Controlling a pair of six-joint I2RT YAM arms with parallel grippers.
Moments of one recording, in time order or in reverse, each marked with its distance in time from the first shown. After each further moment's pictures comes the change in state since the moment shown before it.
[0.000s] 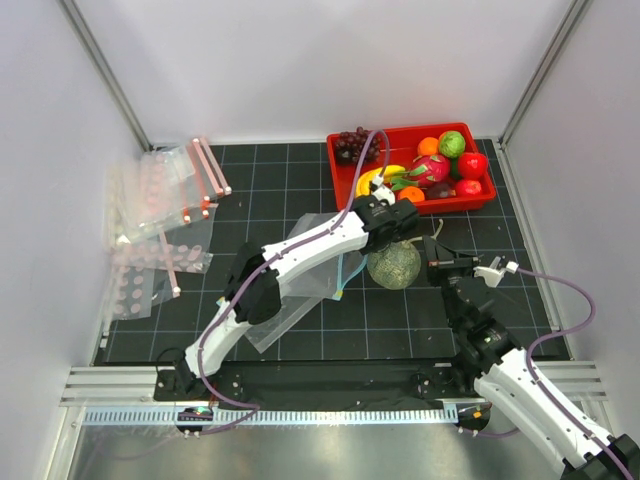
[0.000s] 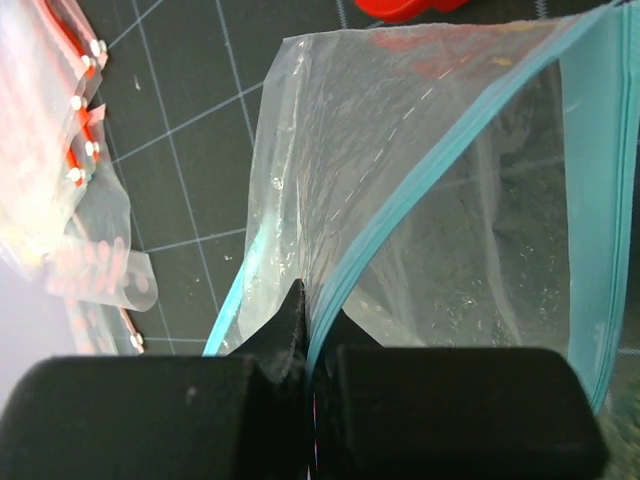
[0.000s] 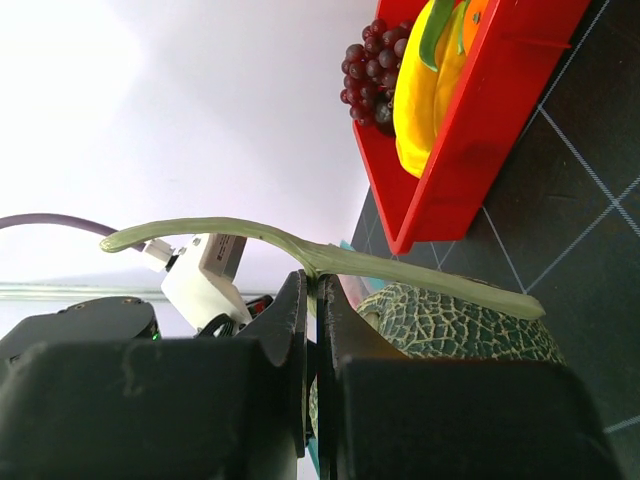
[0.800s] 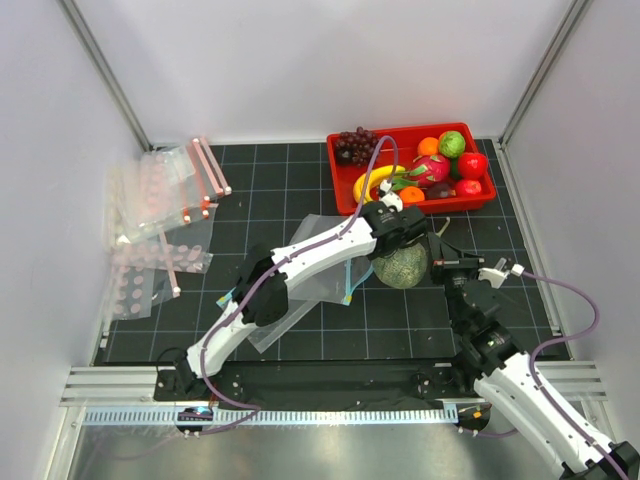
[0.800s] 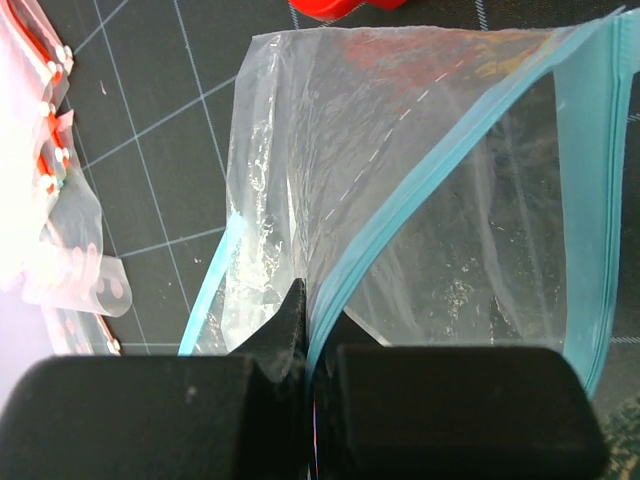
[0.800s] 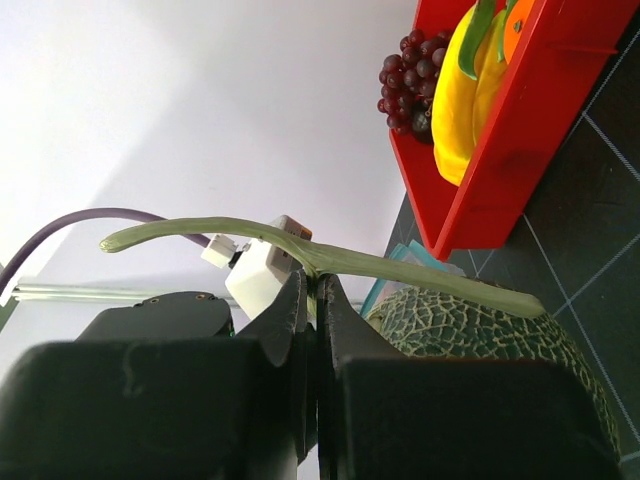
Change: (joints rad) left arm -0.032 0.053 0.058 0.000 0.016 -0.015; right arm 0.000 -0.056 0.004 0.013 0.016 0.025
